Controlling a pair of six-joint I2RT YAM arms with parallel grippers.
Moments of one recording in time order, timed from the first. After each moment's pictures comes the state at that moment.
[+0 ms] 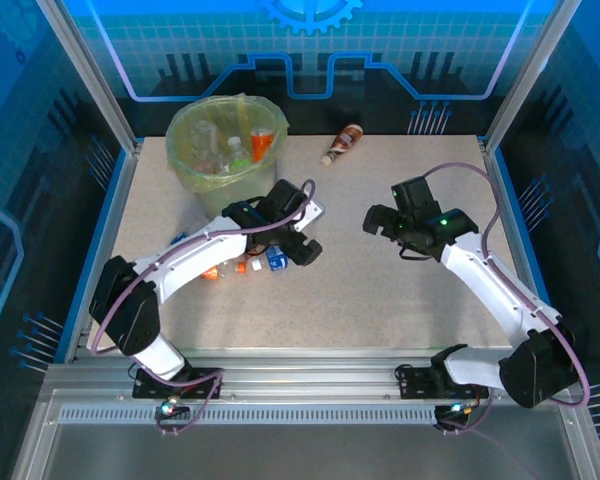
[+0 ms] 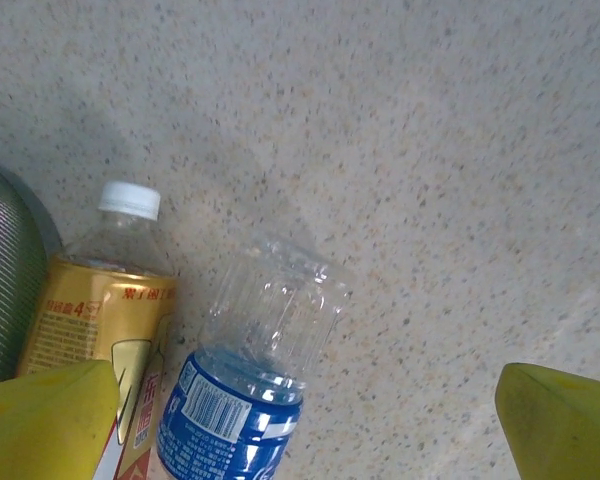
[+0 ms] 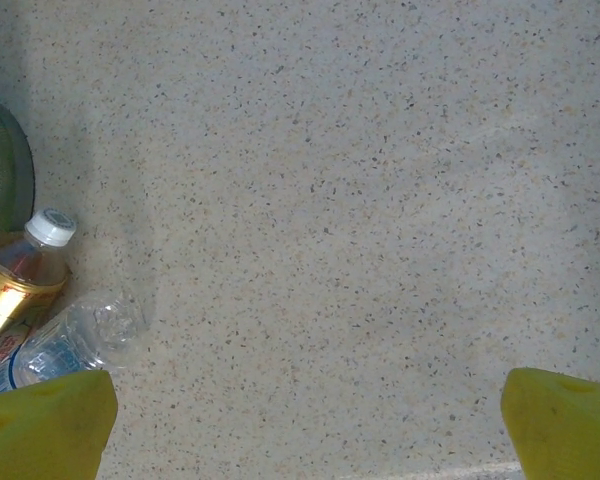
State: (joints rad) left arm -0.67 1.62 1.31 -0.68 -0.03 0.10; right arm 0.39 1.26 1.12 -0.83 0.13 0.72
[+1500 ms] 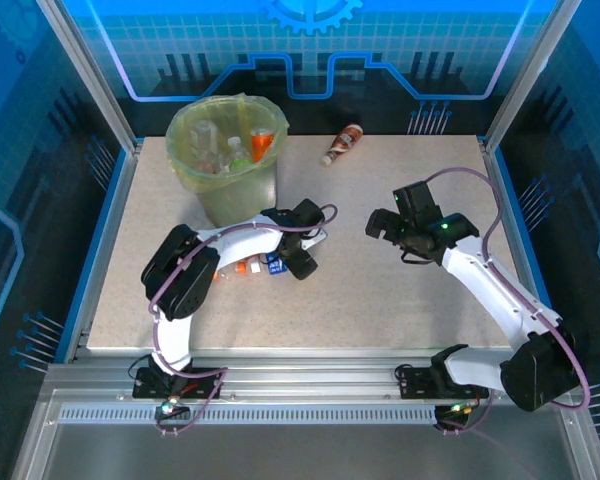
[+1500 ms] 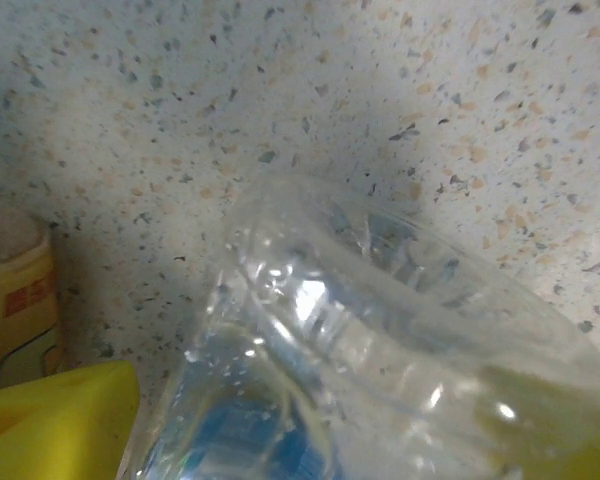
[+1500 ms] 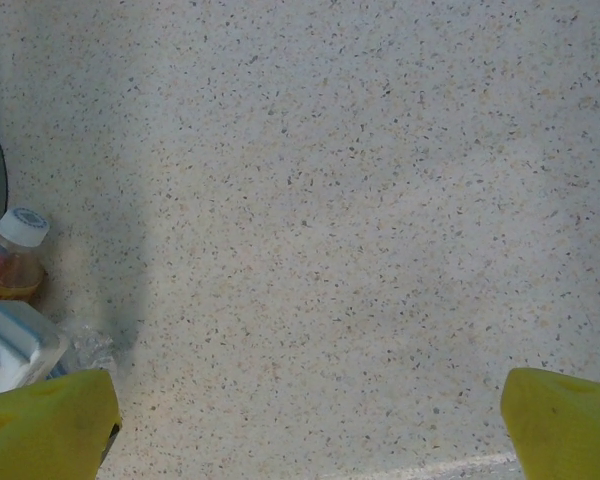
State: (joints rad) left arm -0.67 1.95 1.34 -0.70 -0.13 0.15; right arm 0.39 1.24 1.08 -0.83 0.14 0.73
